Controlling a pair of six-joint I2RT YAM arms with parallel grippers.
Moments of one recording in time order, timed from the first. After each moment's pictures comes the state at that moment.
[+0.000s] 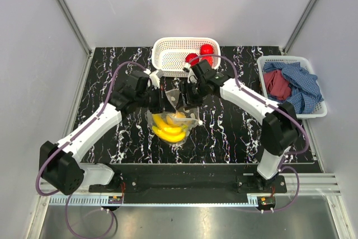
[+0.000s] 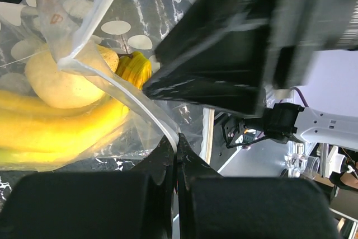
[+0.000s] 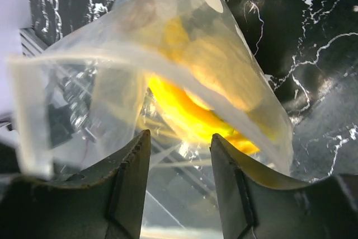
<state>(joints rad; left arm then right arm) -0.52 1.27 1.07 -0.51 0.49 -0.63 0.64 1.75 1.49 -0.66 -0.44 0.51</state>
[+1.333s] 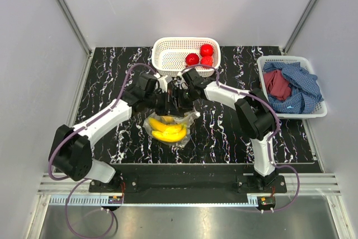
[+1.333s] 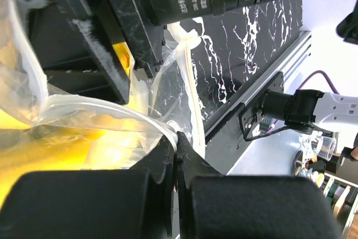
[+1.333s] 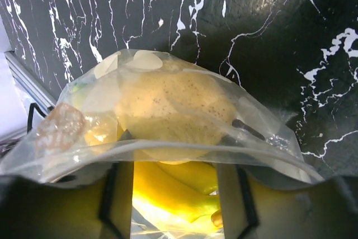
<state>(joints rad) -0.53 1.42 1.02 -0.40 0.56 -0.55 0.65 2.07 1.50 -0.41 -0.49 0.57</state>
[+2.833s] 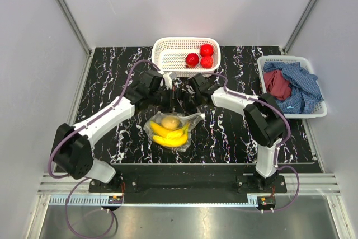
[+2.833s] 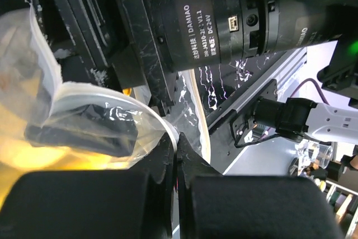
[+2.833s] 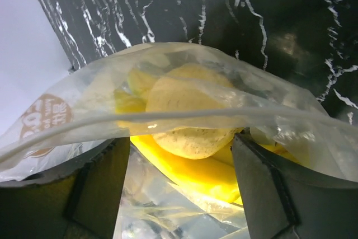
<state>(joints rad) -0.59 1.44 1.11 -0.44 0.49 -0.61 0.65 1.92 1.30 -0.33 -0.53 0.90</state>
